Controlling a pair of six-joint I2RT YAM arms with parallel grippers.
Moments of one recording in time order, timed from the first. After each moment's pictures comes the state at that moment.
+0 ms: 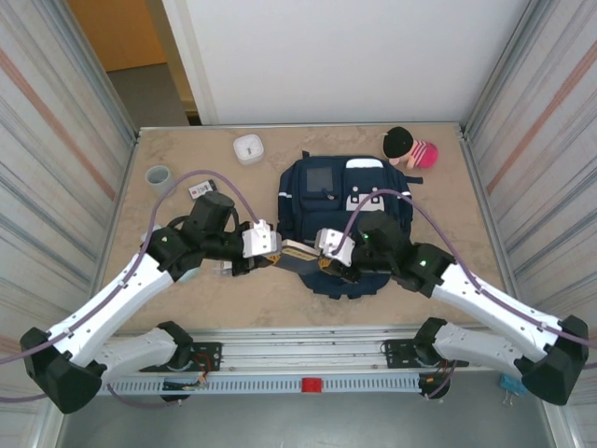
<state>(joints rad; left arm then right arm) -0.66 1.03 0.98 -0.71 0.54 0.71 0.83 0.94 0.82 -0.49 -0.26 -0.43</state>
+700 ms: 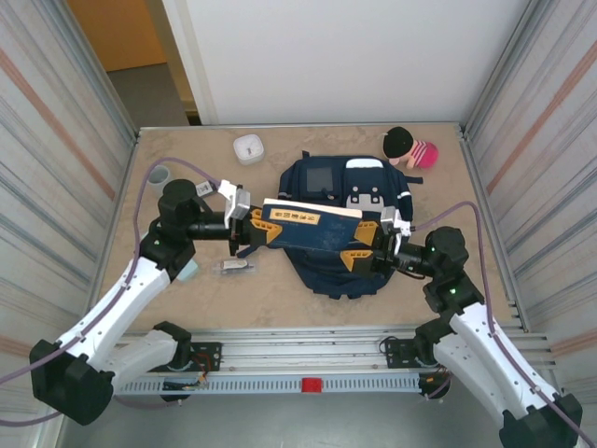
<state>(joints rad) -0.45 1.00 0.82 0.05 1.10 0.01 0.39 0.63 0.46 0.21 -0.89 0.31</state>
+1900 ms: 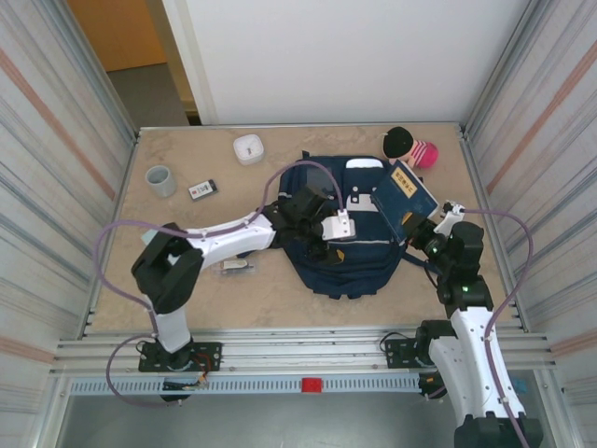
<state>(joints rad) -0.87 1.84 1.29 -0.28 0.33 0.62 -0.02 0.58 0.46 -0.20 -0.30 0.64</state>
